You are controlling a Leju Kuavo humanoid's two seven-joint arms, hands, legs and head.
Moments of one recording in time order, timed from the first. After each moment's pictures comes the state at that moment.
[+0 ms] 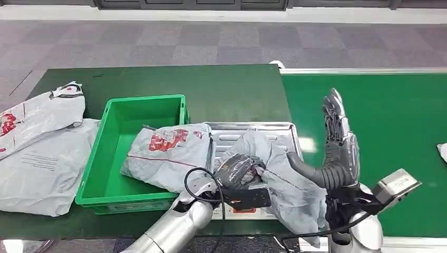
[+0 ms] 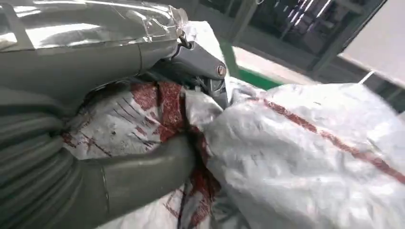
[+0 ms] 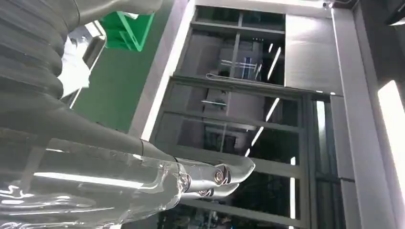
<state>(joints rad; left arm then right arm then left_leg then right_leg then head) -0.49 -0.31 -0.55 -0.76 -0.70 0.04 -0.35 -0.04 0.17 -0.10 -1.87 0.05 0.33 -0.49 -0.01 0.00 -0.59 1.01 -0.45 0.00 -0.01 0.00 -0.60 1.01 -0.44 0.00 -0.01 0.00</state>
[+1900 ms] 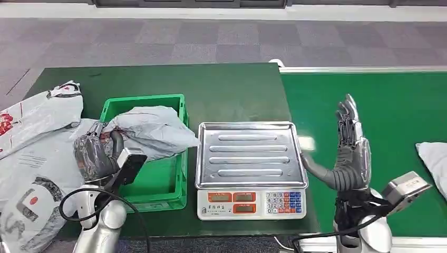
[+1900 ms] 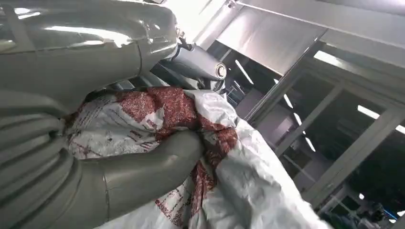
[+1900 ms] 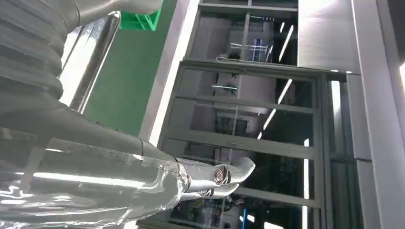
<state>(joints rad) -0.17 -0.11 0.05 -1.41 -0.98 0.58 -0.26 -0.01 0.13 -0.16 -1.85 0.02 0.30 -0.51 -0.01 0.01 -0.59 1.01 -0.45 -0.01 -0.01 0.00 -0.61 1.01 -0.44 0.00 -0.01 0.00</state>
